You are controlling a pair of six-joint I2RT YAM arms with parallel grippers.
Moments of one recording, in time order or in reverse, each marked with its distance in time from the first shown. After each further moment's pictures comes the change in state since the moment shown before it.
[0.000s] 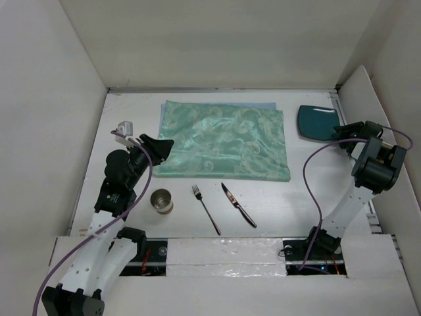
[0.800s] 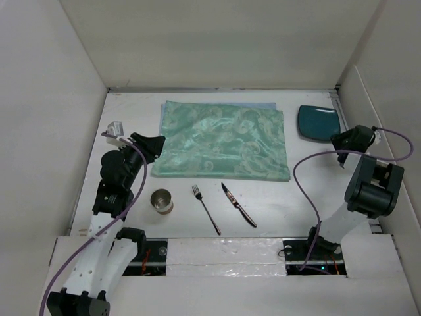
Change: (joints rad) left arm 0.094 -0.016 -0.008 0.016 -0.049 -0.040; right arm 0.121 -0.425 -0.312 -0.061 0.213 -0.127
